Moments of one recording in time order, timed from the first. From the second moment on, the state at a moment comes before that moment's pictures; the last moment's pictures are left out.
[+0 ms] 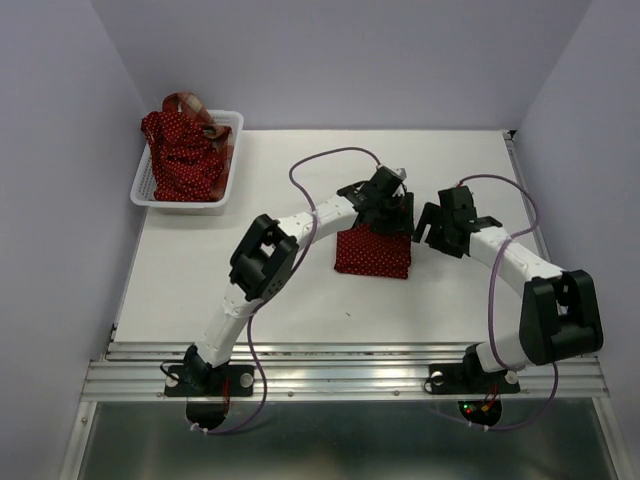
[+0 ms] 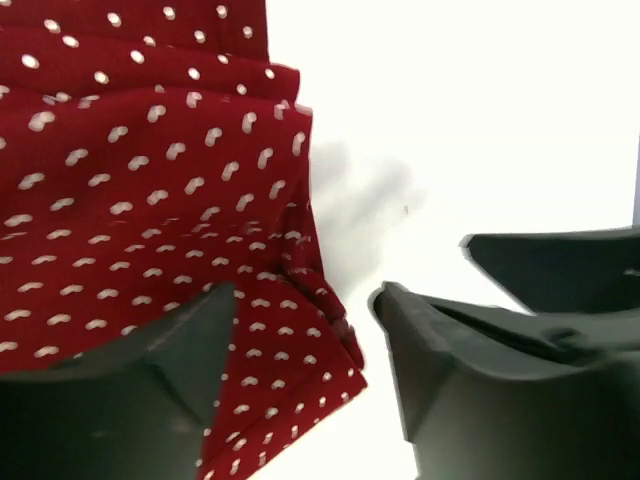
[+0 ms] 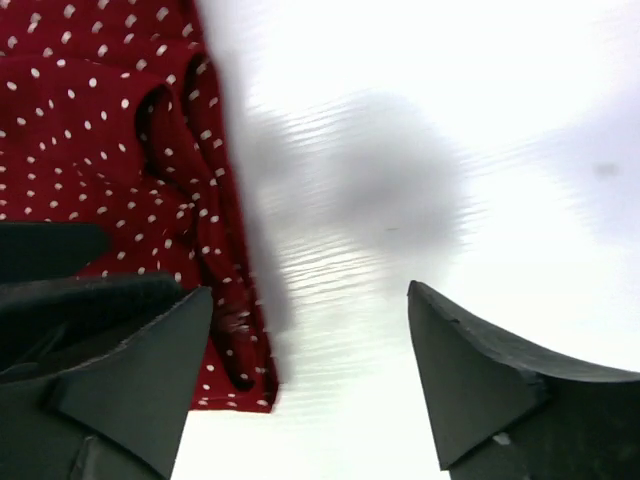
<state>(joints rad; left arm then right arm) -0.85 2.29 1.91 -0.43 0.17 -0.70 0.21 1.46 0.88 -0.38 0.06 0.55</state>
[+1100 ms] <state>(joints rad) -0.51 1.85 1.41 -0.34 0.08 -0.64 0.20 1.64 1.03 -0.14 -0.47 0.52</state>
